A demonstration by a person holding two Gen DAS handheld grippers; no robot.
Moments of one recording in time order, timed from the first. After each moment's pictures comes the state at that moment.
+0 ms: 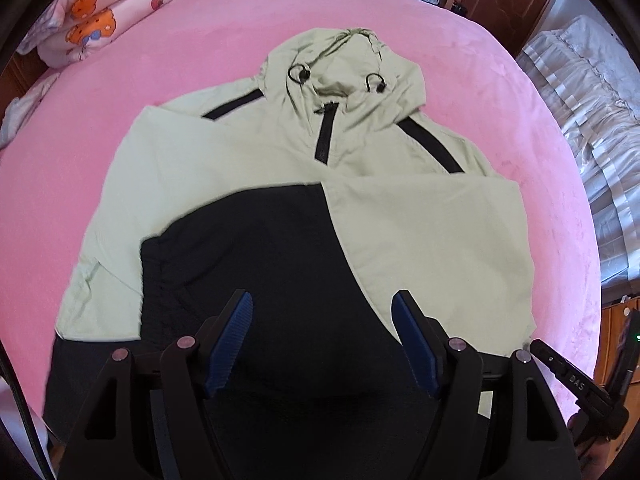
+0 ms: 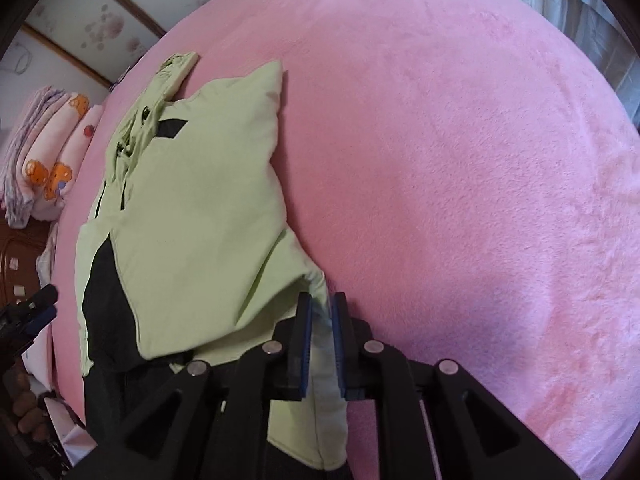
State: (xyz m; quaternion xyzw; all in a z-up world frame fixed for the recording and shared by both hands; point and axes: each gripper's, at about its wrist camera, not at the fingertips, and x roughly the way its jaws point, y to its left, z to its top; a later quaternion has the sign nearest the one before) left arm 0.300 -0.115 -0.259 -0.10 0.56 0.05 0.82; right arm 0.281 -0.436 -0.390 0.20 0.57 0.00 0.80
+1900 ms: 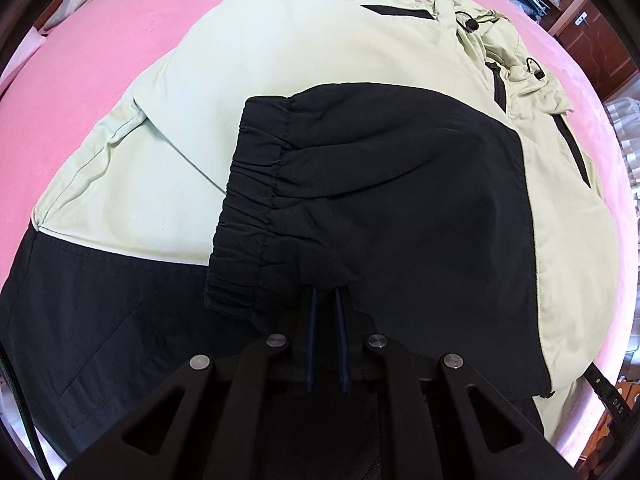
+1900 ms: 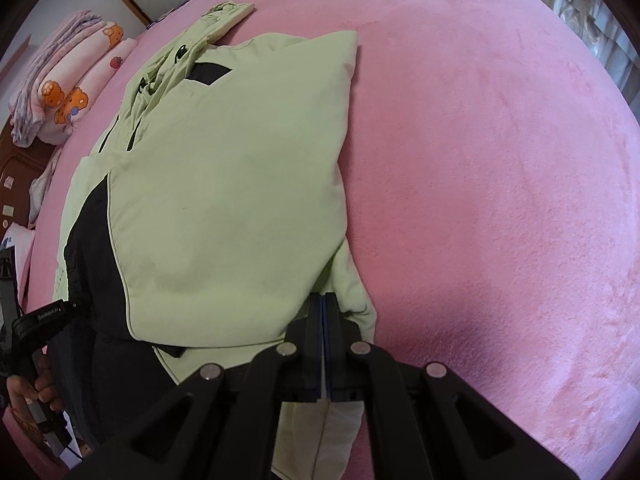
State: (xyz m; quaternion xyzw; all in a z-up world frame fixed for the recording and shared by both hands) left arm 0.244 -0.016 -0.375 -0.20 0.59 0.16 0.77; right arm 0.312 -0.402 -0.410 0.11 0.59 0.06 0.80
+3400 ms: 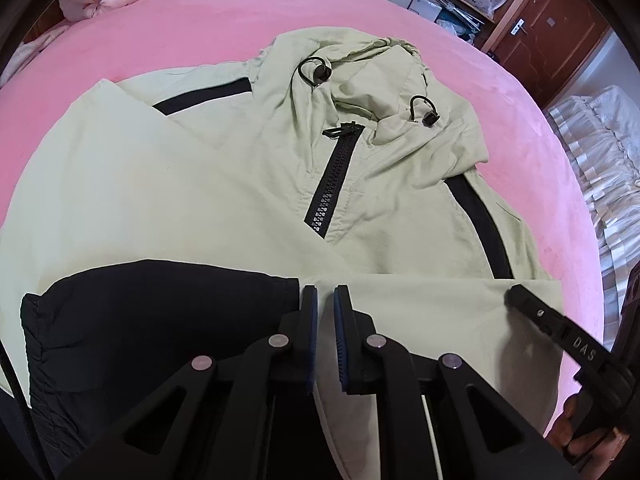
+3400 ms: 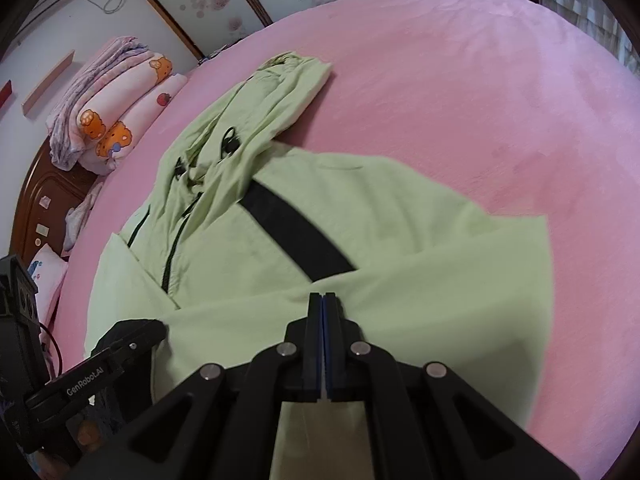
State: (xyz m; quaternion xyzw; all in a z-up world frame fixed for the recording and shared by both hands) left arm 0.378 -0.087 -0.356 -0.20 0.50 0.08 0.84; right arm 0.460 -0.339 -0.405 0.13 0.50 0.14 0.84
